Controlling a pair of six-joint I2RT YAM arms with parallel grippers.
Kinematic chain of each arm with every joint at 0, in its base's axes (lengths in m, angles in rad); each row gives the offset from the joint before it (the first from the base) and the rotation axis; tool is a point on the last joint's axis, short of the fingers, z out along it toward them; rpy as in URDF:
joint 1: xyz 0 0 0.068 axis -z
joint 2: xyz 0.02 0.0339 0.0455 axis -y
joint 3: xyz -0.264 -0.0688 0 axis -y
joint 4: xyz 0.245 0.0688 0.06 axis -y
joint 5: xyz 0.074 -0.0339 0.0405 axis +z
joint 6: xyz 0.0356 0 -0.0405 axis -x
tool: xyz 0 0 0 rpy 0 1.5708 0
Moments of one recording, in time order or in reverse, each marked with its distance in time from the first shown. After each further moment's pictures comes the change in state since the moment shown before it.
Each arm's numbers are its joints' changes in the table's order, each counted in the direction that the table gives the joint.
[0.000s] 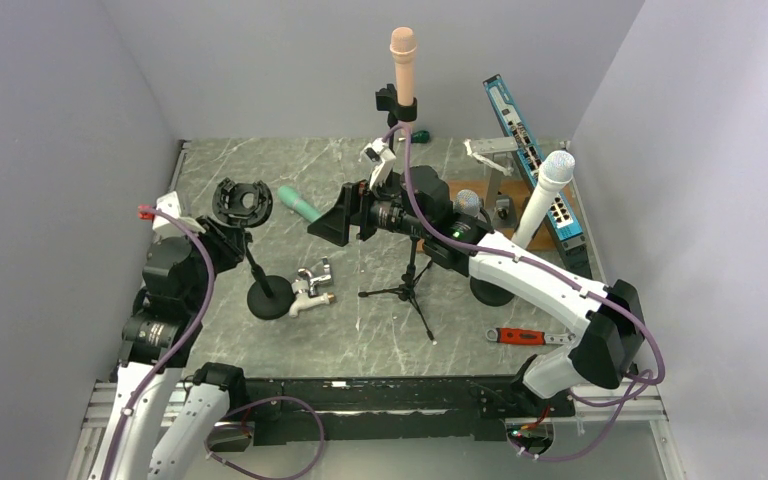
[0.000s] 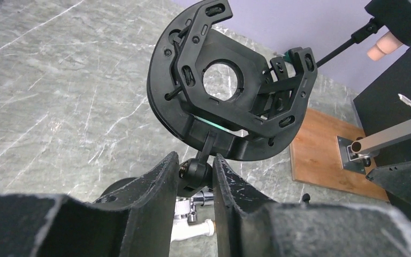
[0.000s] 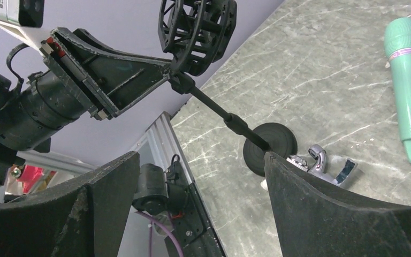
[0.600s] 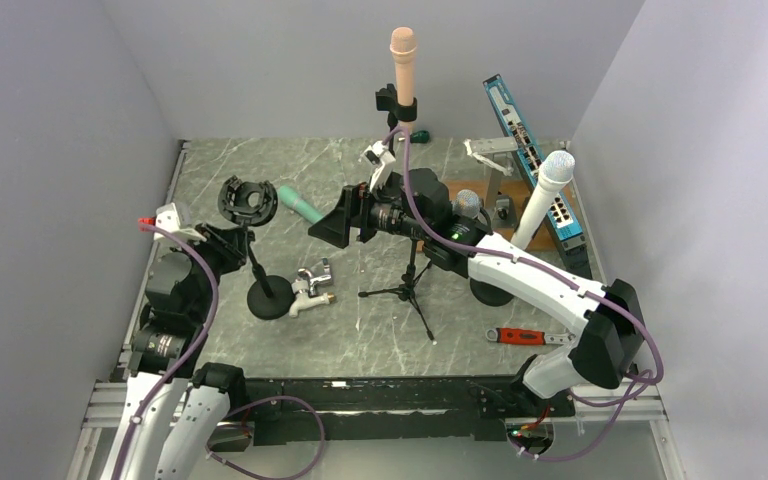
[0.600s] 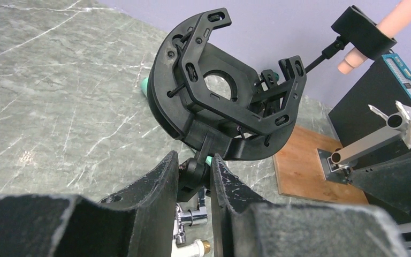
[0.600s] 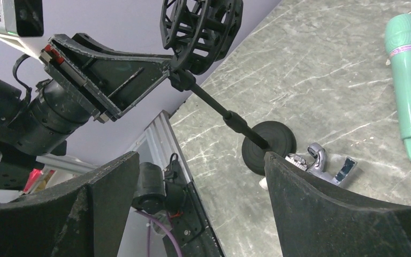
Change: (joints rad) left arm -0.001 0.094 -0.155 0.188 -0.035 0.010; right arm 0.002 0.000 -0.024 0.023 0.005 0.000
